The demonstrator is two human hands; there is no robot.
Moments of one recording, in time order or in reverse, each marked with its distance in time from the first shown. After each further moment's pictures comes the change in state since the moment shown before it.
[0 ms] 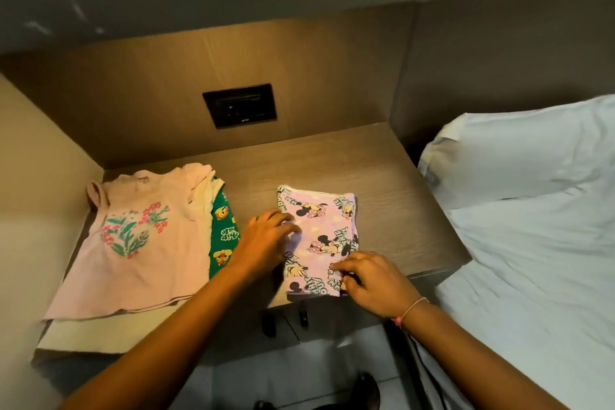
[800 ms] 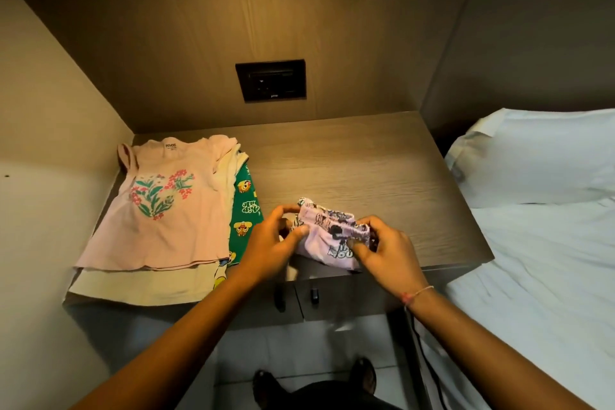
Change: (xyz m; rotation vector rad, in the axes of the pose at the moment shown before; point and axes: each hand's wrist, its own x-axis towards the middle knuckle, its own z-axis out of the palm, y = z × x) left_hand -0.066 0.028 -0.020 -0.898 0.196 -0.346; right_hand 0.011 -0.026 -0.003 0.362 0.317 0.142
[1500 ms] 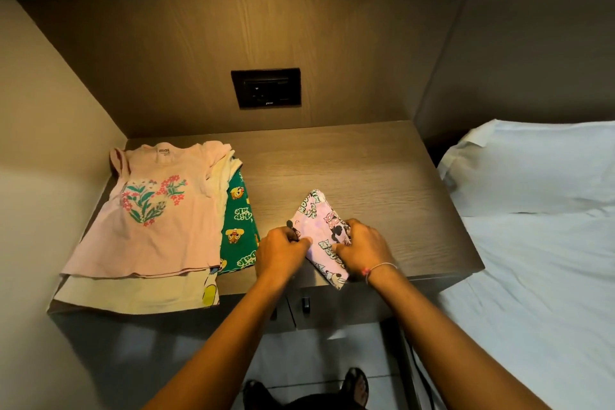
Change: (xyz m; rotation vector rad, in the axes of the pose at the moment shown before) left_hand 0.022 -0.003 0.048 0.136 0.175 -0.471; right_hand 0.044 -0.001 0.027 -0.271 -0.219 0.300
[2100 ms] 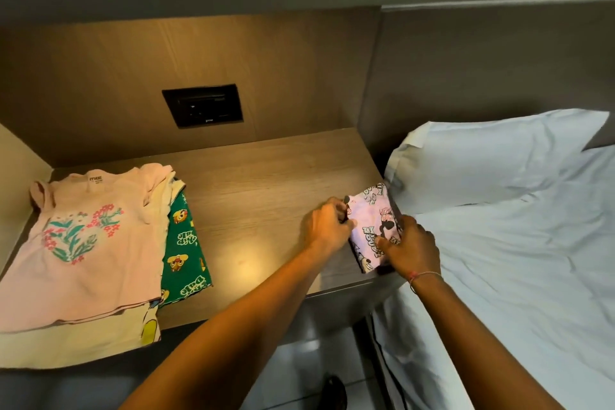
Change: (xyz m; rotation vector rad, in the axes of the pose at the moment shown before) left_hand 0.007 0.132 0.125 0.127 -0.196 0.406; right_hand -0.018 0.128 -0.095 0.080 0.359 0.244
